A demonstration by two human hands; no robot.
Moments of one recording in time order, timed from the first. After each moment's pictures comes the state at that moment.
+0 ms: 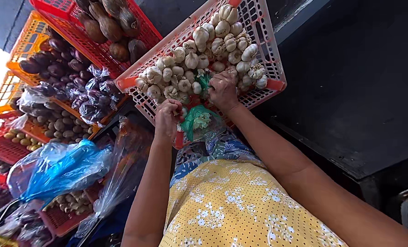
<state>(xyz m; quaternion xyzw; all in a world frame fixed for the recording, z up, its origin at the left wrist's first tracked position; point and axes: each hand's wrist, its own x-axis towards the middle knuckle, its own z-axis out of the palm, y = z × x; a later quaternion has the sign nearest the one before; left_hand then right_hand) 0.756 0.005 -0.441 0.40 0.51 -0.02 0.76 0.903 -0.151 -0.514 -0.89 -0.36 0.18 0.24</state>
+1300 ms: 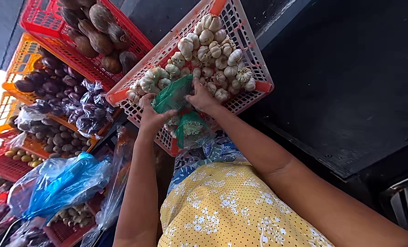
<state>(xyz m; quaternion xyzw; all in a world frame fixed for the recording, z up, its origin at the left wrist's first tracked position) 0.768 0.047 -0.461 0.66 0.45 -0.20 0.57 0.910 -0.108 -0.502 -0.78 -0.07 0.49 0.37</state>
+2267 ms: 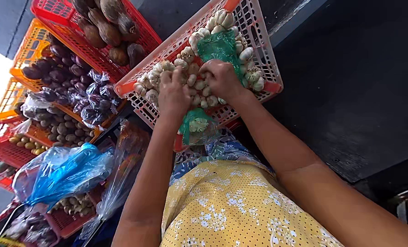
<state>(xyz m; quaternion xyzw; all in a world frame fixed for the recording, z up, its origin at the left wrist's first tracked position) 0.836 0.016 -0.433 0.87 0.28 -0.17 0.36 0.954 -0.127 -0.469 -0.84 -0.38 0.25 0.31</state>
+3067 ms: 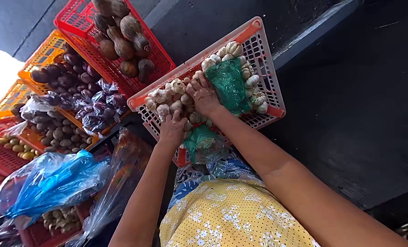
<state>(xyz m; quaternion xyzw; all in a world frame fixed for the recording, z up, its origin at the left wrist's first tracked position) 0.754 0.024 -0.492 0.91 0.17 -0.30 0.25 0.925 -0.058 -0.529 -0.82 -0.44 0.36 0.08</state>
